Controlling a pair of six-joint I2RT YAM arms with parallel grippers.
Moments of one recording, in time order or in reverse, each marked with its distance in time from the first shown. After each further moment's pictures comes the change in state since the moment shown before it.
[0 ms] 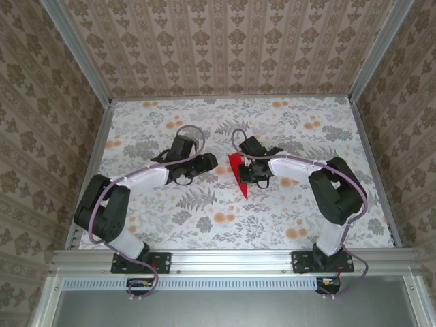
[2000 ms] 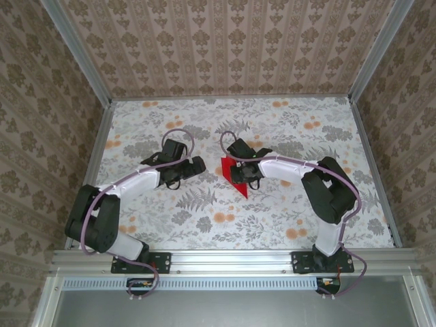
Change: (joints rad) left arm 0.061 -0.081 -0.041 -0.166 -0.149 0.039; right arm 0.091 0.043 0.080 -0.034 0.149 0.037
